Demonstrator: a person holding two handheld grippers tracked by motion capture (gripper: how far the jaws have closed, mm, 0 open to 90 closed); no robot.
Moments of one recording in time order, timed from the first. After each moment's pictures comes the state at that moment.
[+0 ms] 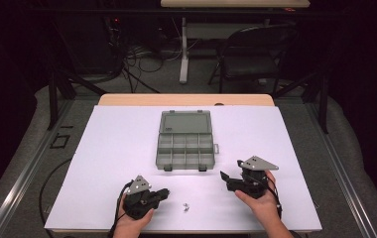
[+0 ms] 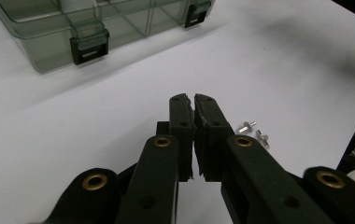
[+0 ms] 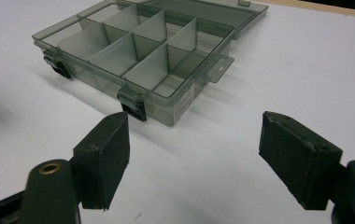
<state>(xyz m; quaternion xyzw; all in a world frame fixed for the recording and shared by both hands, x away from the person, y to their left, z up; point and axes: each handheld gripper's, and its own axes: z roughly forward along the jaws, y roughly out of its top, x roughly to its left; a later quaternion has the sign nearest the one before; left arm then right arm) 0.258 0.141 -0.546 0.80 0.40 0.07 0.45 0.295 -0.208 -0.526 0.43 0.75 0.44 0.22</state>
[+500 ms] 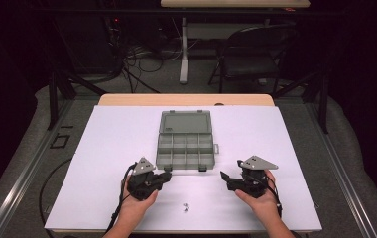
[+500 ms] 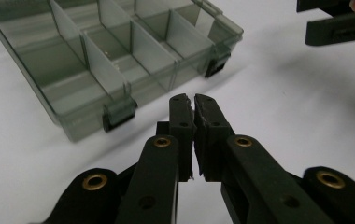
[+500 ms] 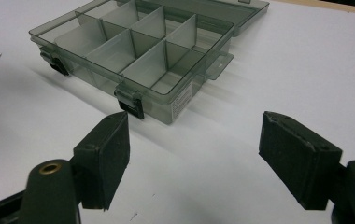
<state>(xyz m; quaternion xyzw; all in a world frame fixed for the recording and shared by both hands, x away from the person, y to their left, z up) 0.299 0.128 -0.515 0.80 0.40 0.09 0.44 0.298 -0.209 -0.528 0.43 0.76 0.44 0.22</state>
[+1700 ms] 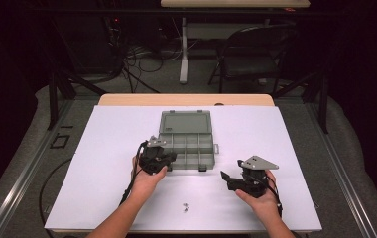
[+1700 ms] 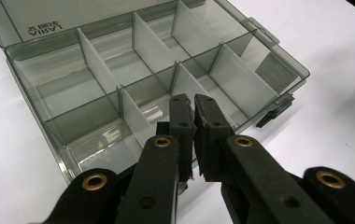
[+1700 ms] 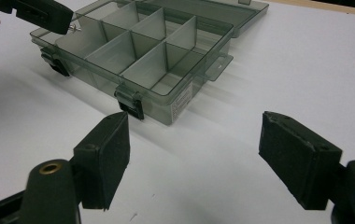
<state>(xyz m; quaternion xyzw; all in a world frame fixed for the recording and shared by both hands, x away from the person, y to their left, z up) 0.364 0.106 -0.516 0.80 0.43 0.10 0.41 0.298 -0.211 -0.528 0.43 0.76 0.44 0.22</state>
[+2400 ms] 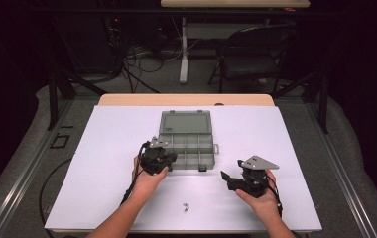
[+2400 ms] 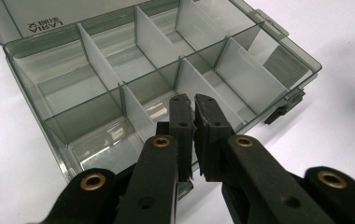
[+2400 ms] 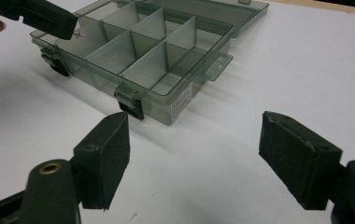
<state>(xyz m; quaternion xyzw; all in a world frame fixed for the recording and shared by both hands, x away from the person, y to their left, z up) 0.365 0.103 -0.520 0.80 0.43 0.11 0.40 0.298 -0.211 -0.528 0.43 0.76 0.44 0.22</state>
